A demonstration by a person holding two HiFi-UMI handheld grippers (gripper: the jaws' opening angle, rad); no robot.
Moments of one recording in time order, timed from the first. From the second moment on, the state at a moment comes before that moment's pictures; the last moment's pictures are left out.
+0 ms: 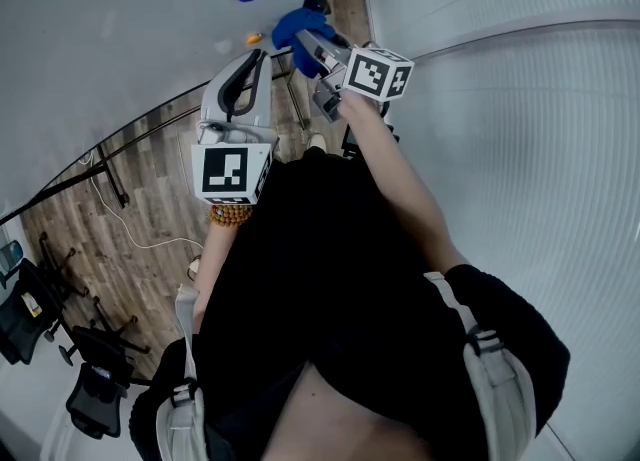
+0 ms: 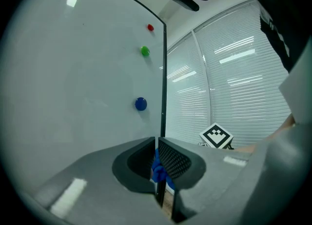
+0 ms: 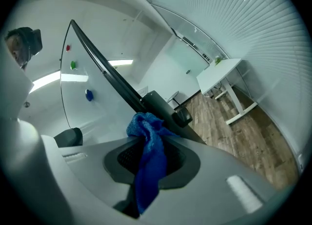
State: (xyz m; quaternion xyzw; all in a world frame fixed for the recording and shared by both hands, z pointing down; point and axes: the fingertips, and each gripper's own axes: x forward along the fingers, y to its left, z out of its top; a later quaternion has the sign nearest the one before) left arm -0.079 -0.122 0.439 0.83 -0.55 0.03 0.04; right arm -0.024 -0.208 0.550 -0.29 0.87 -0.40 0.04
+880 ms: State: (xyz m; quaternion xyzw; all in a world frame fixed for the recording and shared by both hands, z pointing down) left arm -0.107 -0.117 0.435 0.81 -0.58 0.04 0.06; right arm -0.022 -0.211 0.651 -0.30 0.83 -0.47 -0.04
